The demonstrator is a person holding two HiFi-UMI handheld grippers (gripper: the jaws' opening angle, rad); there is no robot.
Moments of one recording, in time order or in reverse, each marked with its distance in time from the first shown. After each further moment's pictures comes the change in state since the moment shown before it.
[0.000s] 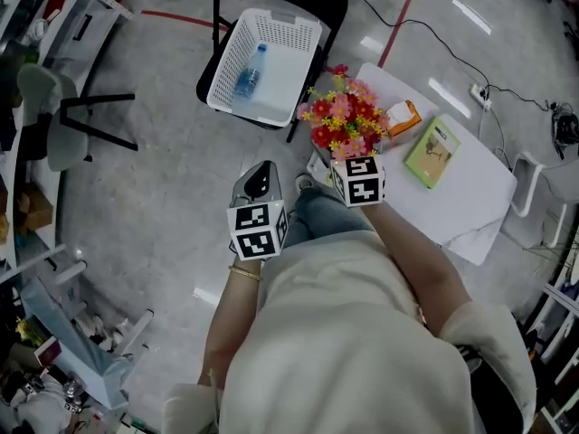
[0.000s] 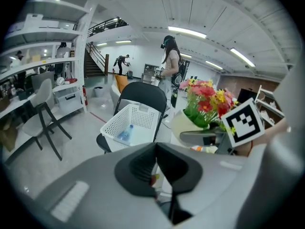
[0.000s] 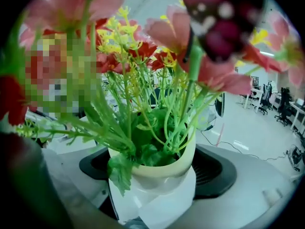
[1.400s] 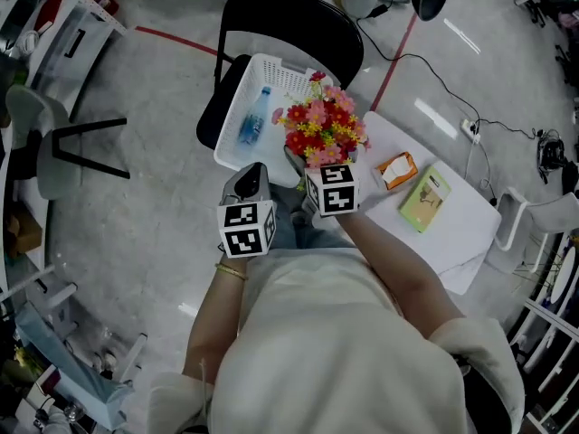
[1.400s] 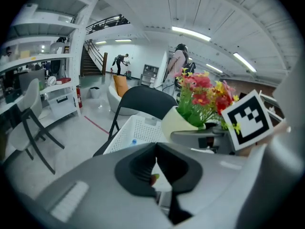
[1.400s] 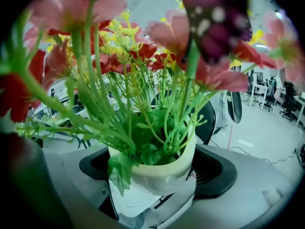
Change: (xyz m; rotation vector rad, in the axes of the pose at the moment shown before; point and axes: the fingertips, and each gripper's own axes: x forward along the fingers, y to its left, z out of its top) left arm 0.100 0.082 0.109 -0.010 -0.011 -0.045; right arm 0.126 0.025 0.119 0.043 -0.005 0.030
